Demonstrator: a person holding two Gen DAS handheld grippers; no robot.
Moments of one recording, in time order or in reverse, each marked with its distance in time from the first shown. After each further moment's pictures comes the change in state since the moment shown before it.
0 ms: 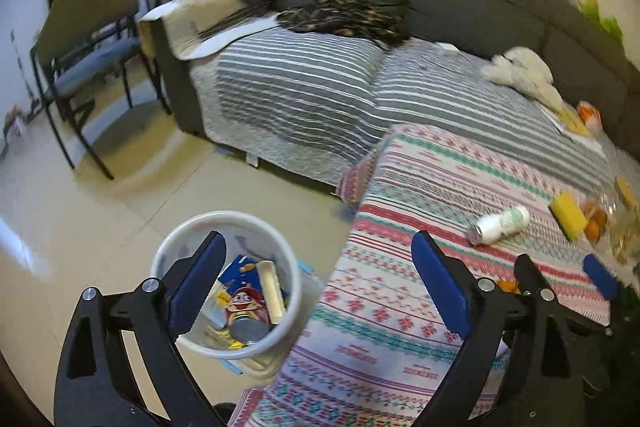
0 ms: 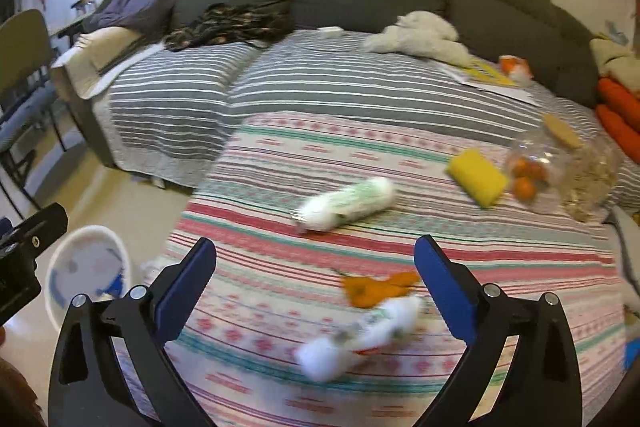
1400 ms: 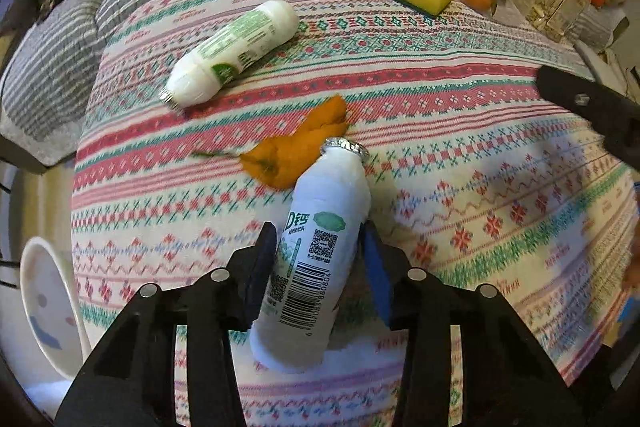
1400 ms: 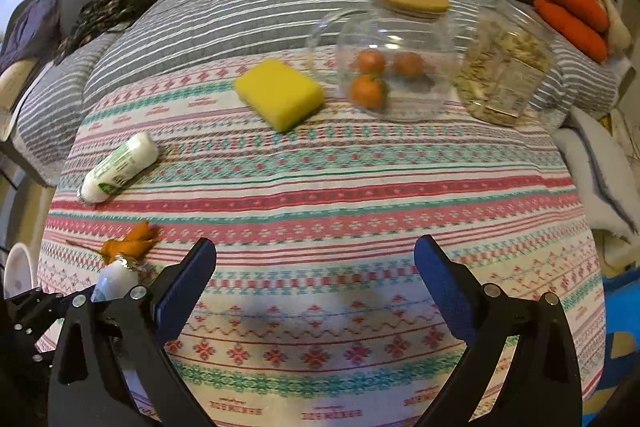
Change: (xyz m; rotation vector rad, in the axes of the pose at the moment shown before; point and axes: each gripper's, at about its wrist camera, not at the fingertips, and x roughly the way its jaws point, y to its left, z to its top) left arm 0.080 -0.207 -0.094 0.552 0.429 -0.331; right arm 0.036 -0.211 -0.034 0.226 0.236 -0.113
